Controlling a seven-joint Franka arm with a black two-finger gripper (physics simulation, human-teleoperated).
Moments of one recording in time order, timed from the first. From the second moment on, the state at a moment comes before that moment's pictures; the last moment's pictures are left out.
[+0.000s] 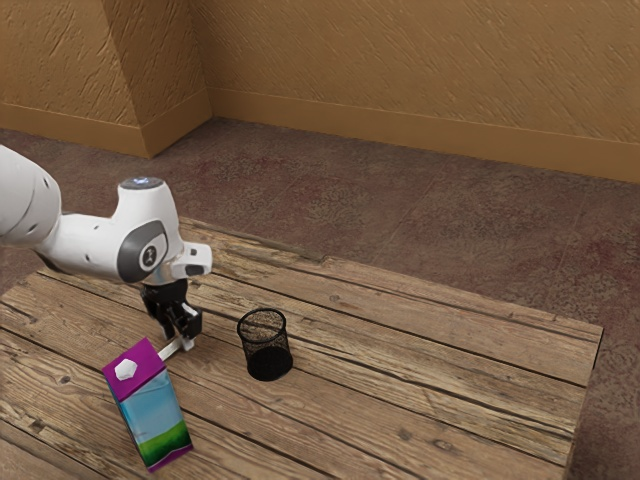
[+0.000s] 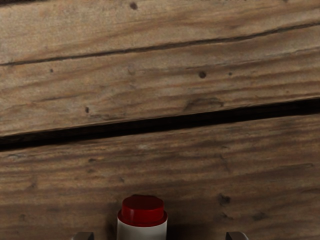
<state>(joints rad) 0.04 0.28 0.14 -2.20 -0.02 2.41 0.31</state>
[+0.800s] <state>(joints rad) 0.04 0.24 0.14 -2.18 -0.03 2.41 0.33</state>
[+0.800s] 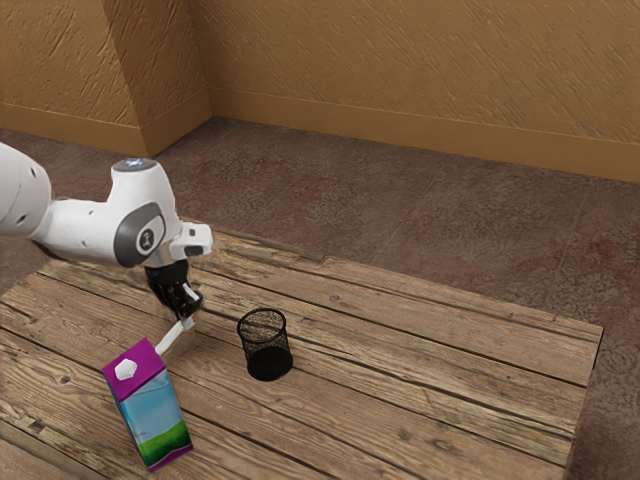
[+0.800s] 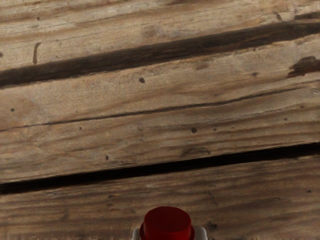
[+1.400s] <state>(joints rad) -0.23 -0.12 0.14 -2.10 -0.10 2.24 0.33</state>
